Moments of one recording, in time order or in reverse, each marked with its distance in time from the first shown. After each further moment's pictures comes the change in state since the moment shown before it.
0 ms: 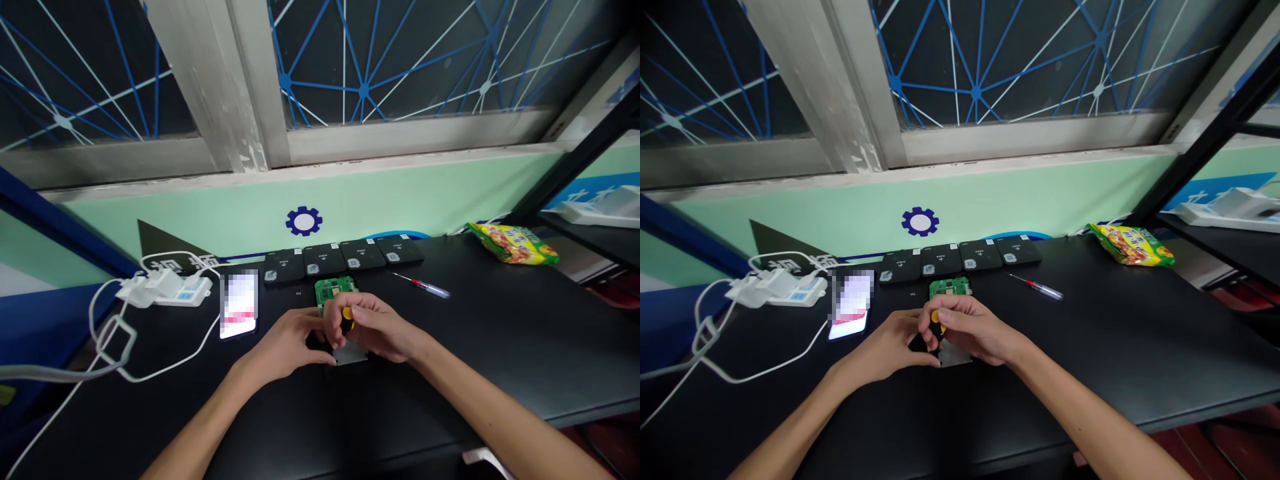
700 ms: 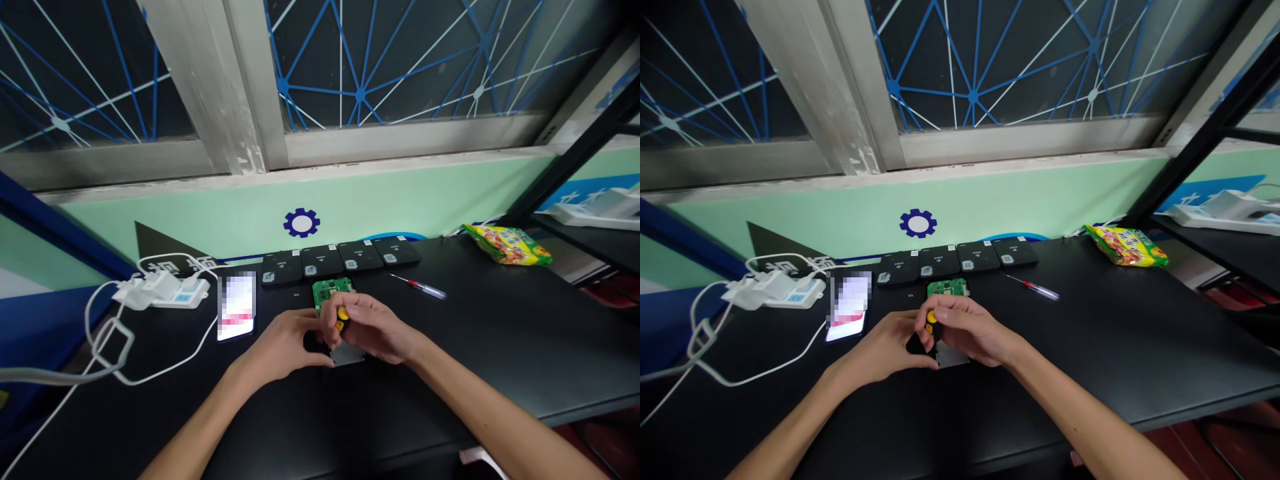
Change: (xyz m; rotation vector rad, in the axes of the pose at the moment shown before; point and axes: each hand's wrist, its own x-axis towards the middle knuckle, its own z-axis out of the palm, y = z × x) left_hand -0.001 -0.001 0.000 0.145 0.016 -0.007; right_hand 0.001 -0.001 0.003 0.035 -0.004 -0.033
